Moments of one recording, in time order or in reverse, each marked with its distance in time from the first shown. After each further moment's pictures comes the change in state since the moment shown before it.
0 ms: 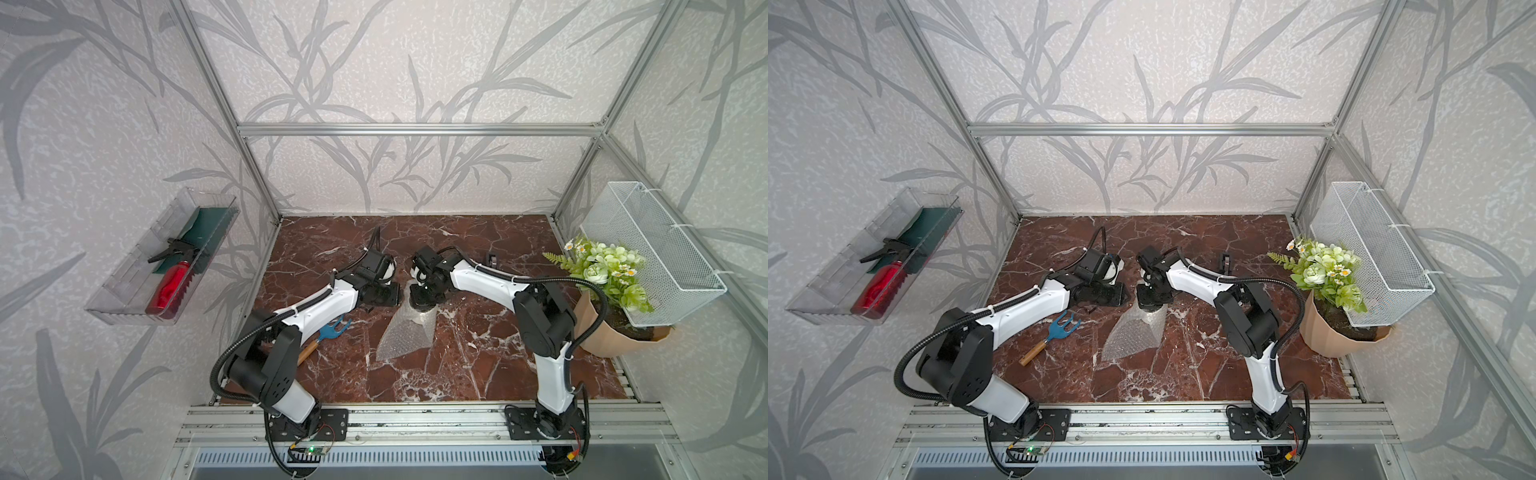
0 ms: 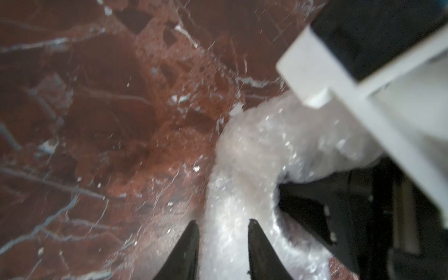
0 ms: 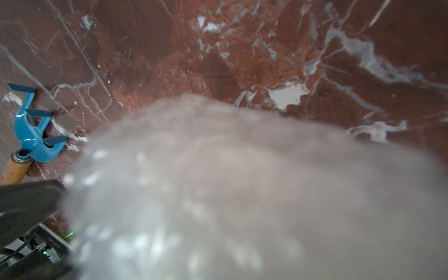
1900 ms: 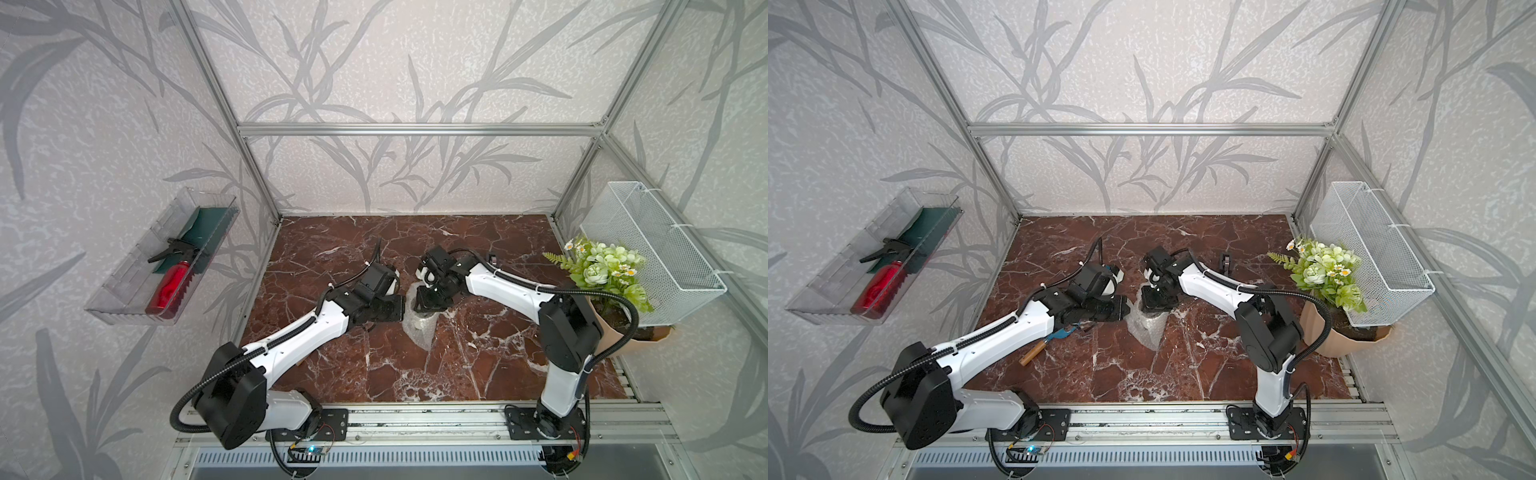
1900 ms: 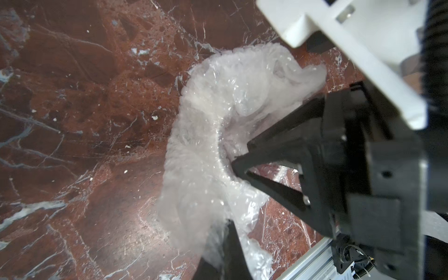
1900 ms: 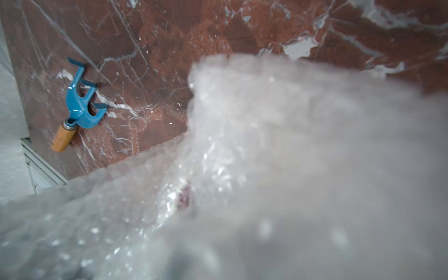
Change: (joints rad) left arm -0.137 -0.191 -0.054 -0.022 -0.001 -0.172; right arm -0.016 -0.208 -0.141 0.011 -0.107 0.027
